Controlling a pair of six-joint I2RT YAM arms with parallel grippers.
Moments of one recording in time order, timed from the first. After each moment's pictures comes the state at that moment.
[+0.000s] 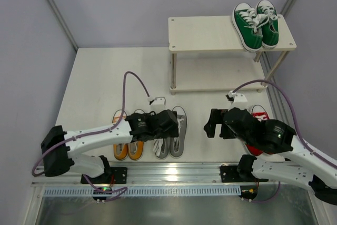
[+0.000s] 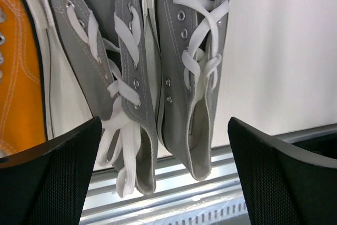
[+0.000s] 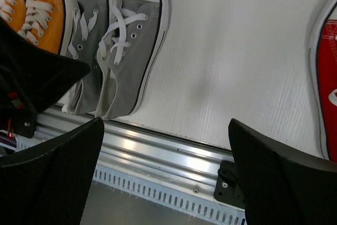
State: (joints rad) left arm -1.16 1.39 1.01 -0.70 -0.40 -1.05; right arm 1.04 0.78 1.10 -1.17 0.47 0.85
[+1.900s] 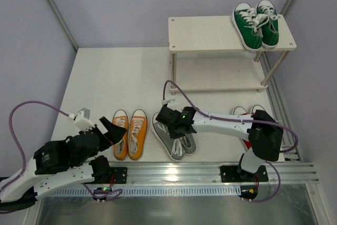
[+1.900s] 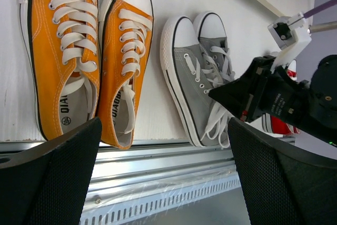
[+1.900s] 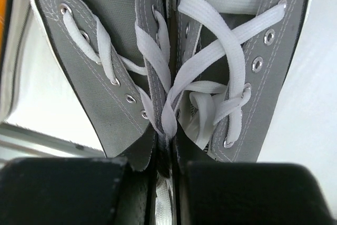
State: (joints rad) left arm -1.16 0.35 0.85 -1.22 -0.63 -1.31; right arm 1.12 1.66 1.16 -0.72 0.28 0.78
